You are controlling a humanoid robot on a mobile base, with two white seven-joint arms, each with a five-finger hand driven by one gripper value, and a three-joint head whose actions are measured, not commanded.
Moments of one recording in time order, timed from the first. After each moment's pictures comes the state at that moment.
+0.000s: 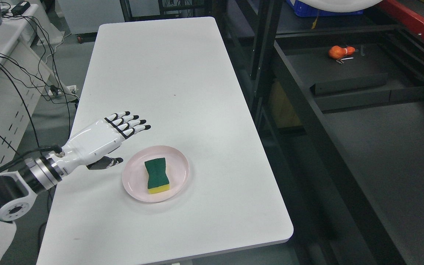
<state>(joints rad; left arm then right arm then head) -0.42 0.55 -0.07 -1.51 -0.89 -0.73 -0.22 -0.08 0.00 -0.21 0.00 -0.12 0.00 -0.07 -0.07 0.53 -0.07</state>
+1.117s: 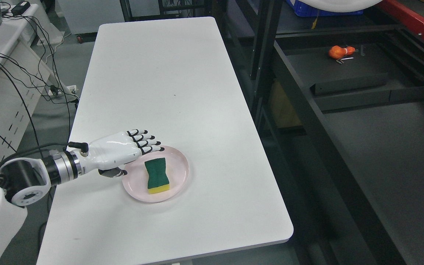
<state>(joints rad) -0.54 0.57 -0.22 -1.47 -0.92 -0.76 -0.45 -0.08 0.00 -0.21 0.00 -0.12 0.00 -0.07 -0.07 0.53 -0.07</state>
